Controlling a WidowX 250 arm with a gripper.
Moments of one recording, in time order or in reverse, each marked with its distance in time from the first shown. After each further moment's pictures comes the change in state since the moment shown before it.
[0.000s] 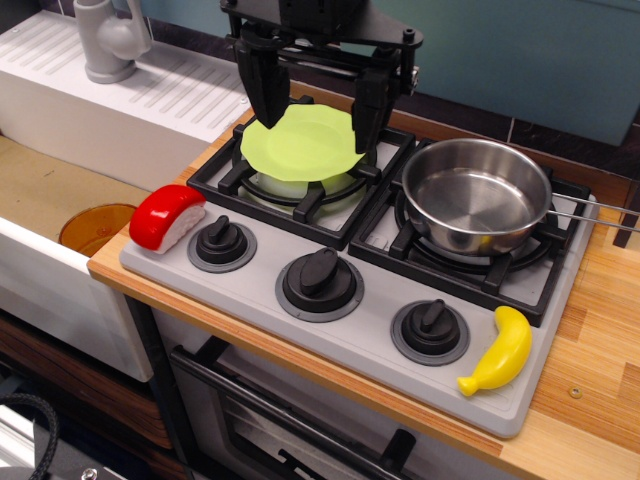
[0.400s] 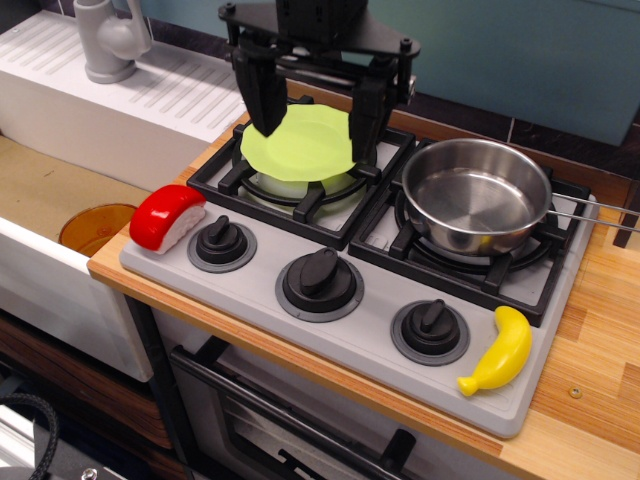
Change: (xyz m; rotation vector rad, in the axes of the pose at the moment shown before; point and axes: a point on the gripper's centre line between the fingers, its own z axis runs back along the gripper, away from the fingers) arm -0.005 -0.002 -0.006 0.003 0.024 0.004
